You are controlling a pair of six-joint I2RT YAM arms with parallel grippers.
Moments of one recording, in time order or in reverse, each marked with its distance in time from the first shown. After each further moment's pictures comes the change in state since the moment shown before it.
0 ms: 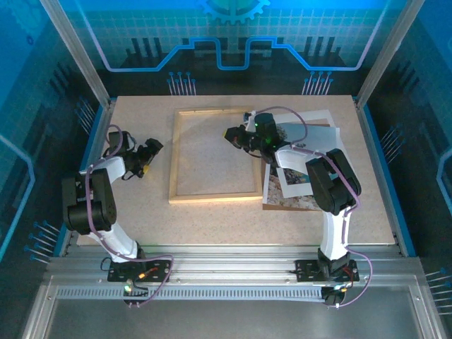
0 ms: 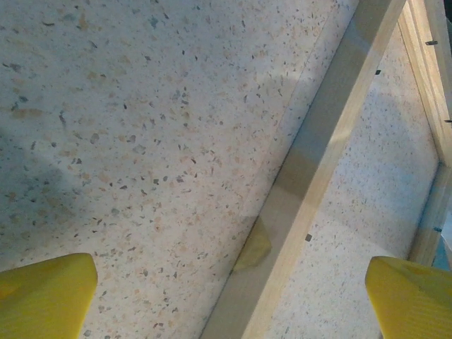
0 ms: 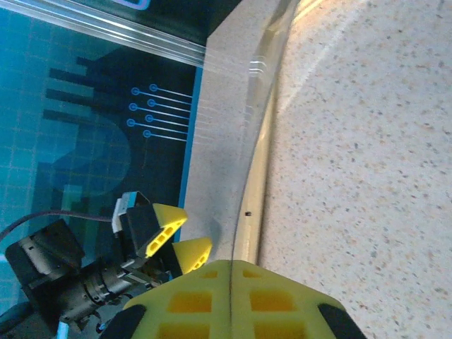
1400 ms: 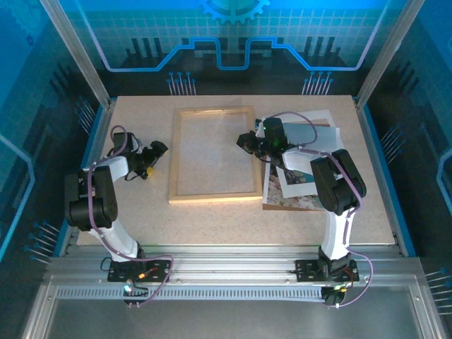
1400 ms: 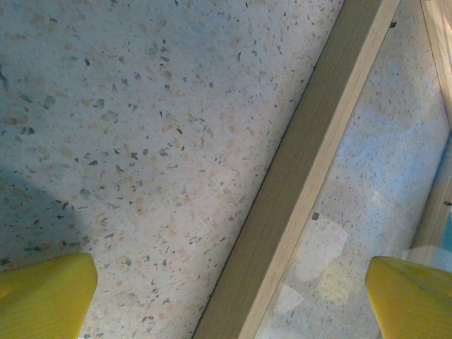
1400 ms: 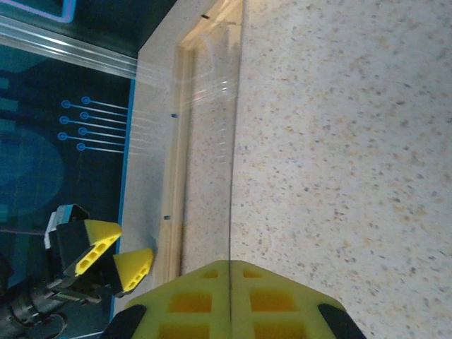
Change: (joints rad) left arm -0.029 0.034 0.000 -0.004 0.036 0.026; right arm -0.064 -0.023 -0.070 -0.084 0.050 -0.116
